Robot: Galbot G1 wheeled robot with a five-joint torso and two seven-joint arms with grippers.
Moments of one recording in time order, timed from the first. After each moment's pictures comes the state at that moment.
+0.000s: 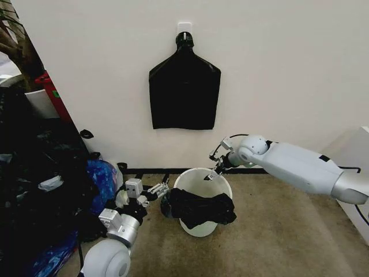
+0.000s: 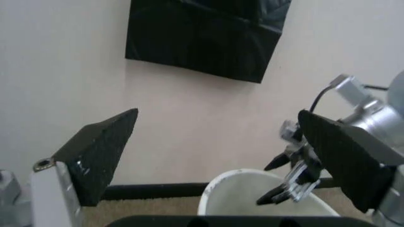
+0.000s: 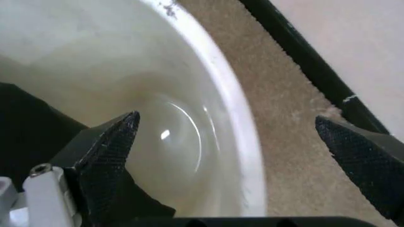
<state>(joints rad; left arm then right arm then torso) 1.48 -1.21 -0.33 -2.21 -0.49 0.09 -0.08 0.02 0.94 -0.90 1.23 0.93 -0.74 -0.40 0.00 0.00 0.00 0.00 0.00</state>
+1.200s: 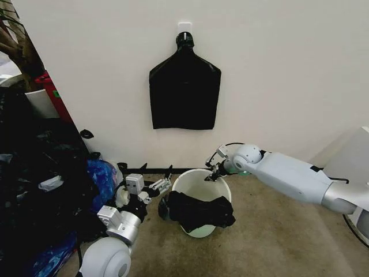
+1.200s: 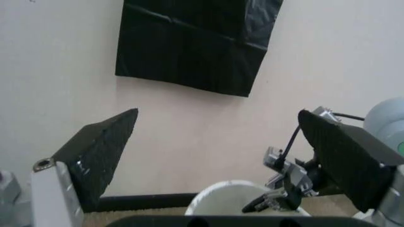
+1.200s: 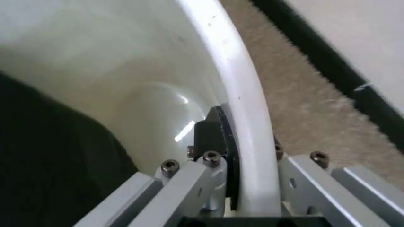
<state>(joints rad) 1.49 -1.22 -0.32 -2.26 -0.48 0.11 -0.09 -0.05 0.92 -0.83 1.27 0.92 -0.74 -0.35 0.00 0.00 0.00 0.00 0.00</state>
